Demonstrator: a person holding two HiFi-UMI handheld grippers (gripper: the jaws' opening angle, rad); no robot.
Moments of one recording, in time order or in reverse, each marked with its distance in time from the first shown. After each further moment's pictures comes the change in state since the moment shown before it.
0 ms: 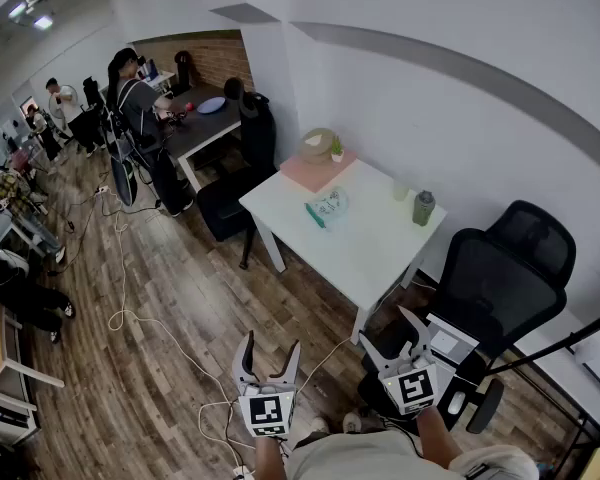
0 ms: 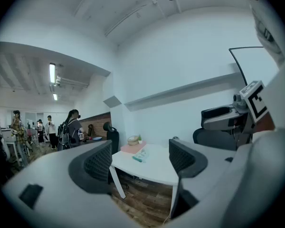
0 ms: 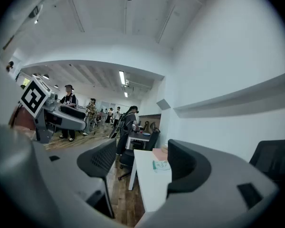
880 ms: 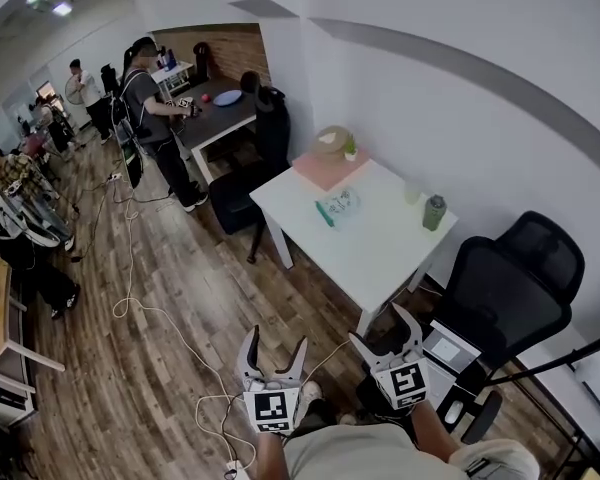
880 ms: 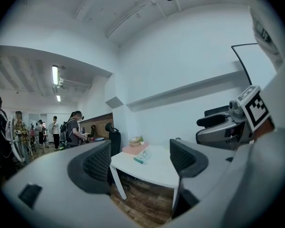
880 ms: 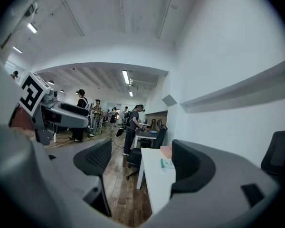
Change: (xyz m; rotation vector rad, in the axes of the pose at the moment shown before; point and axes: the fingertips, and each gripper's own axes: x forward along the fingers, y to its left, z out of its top) left arm 0.014 -0.016 0.005 -0.007 -0.012 0.025; right arm 0.025 0.000 -0.023 0.056 0.035 0.074
